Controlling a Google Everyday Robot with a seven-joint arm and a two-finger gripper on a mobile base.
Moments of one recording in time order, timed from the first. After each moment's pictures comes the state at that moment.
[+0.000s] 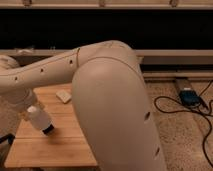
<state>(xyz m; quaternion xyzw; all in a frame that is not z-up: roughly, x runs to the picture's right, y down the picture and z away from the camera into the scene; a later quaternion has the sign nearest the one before) -0.331 0.104 0.655 -0.28 0.09 0.36 0.89</state>
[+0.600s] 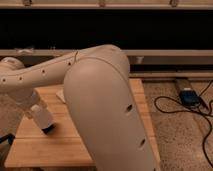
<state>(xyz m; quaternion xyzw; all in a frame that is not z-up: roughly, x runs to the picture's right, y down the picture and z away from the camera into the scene) -0.333 0.104 0.698 -0.28 0.10 0.37 0.88</state>
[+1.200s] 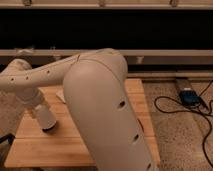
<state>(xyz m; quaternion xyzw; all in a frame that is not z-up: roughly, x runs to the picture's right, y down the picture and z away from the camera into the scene) -0.327 0.108 0.724 -0.30 0.11 0.39 0.87</state>
